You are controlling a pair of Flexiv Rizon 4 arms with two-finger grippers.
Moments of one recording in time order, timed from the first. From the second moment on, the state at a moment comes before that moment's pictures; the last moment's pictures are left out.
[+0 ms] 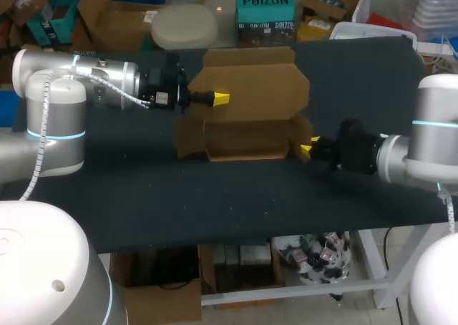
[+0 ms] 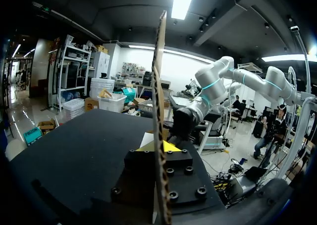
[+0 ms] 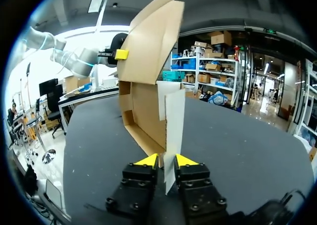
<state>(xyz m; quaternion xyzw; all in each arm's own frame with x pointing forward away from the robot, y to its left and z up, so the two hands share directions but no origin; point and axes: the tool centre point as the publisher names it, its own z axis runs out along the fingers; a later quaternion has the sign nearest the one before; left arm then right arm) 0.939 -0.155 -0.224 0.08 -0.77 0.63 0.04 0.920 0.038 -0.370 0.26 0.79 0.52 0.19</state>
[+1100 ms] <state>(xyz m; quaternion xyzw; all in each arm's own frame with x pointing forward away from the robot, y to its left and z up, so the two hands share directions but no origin) 0.939 -0.155 -0.225 0.08 -0.77 0.63 0.04 0.904 0.089 -0.375 0.24 0.81 0.50 0.19</state>
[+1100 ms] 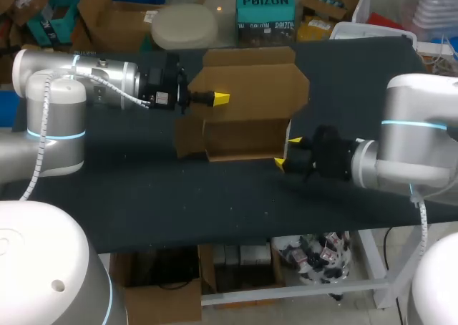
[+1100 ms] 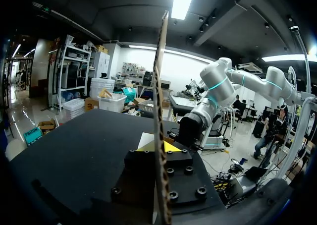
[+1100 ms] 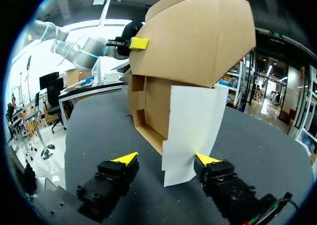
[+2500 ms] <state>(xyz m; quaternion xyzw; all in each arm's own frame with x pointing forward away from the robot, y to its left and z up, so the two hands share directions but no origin) 0.939 -0.155 -0.225 0.08 -0.77 0.63 0.04 0.867 0.022 -0.371 0.29 0.80 0.47 0.23</state>
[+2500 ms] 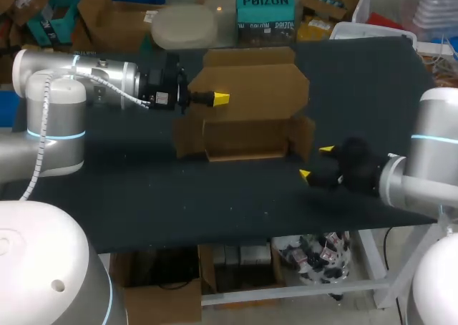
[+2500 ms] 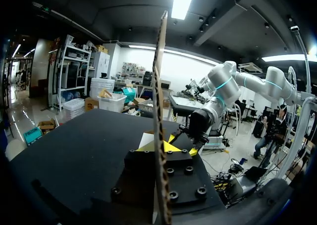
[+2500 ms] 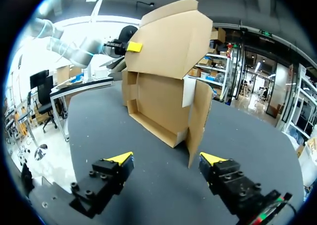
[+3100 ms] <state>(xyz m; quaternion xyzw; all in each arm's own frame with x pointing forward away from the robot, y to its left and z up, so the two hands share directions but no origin) 0.939 -0.155 -0.225 0.08 -0.77 0.63 0.04 0.860 -0.012 -0.358 0.27 0.80 0.48 0.22</state>
